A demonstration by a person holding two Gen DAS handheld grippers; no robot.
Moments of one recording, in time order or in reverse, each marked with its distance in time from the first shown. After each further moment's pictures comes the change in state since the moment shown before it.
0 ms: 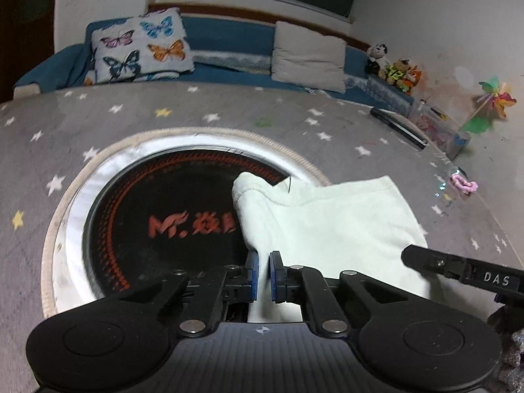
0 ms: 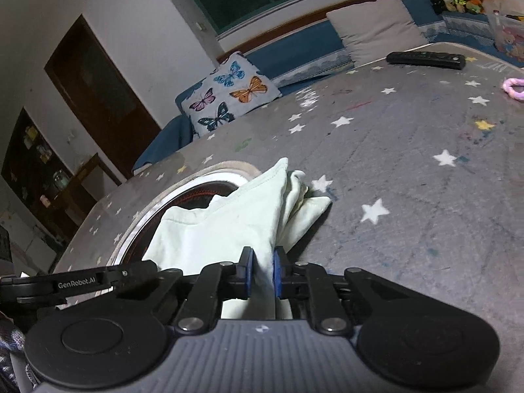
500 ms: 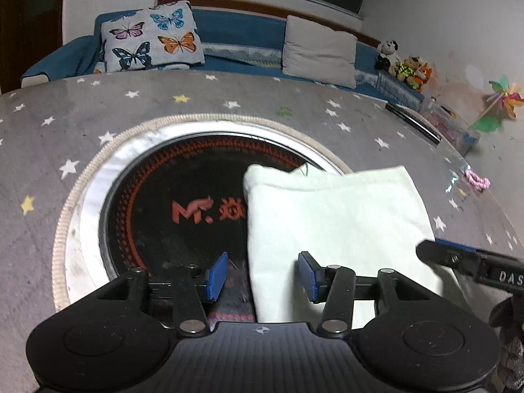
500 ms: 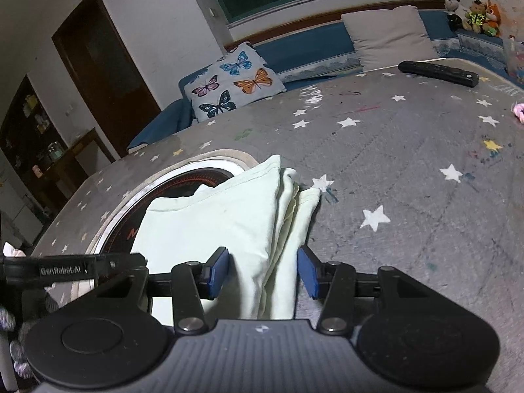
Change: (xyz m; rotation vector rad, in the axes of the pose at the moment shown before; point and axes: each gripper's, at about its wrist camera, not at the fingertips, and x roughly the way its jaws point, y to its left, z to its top) left arm 0.007 0.022 -0.012 -0.019 0.029 0.030; right arm 0.014 0.006 0.000 -0.116 0.038 -0.035
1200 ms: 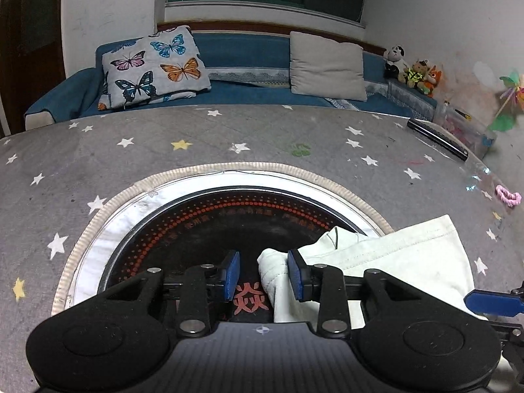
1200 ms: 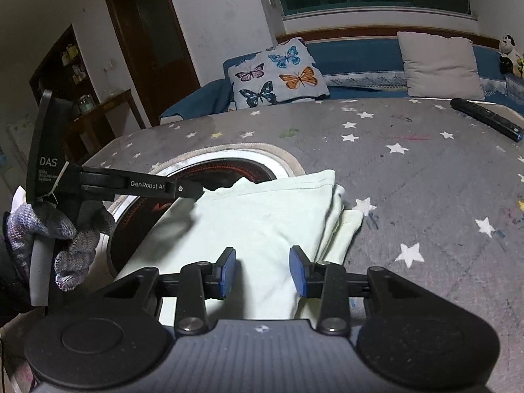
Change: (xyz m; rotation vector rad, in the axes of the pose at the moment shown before) left arm 0.041 0.004 0.048 0.059 -0.081 0.076; right arm 0.000 0.028 0.007 -0.223 0.026 0.067
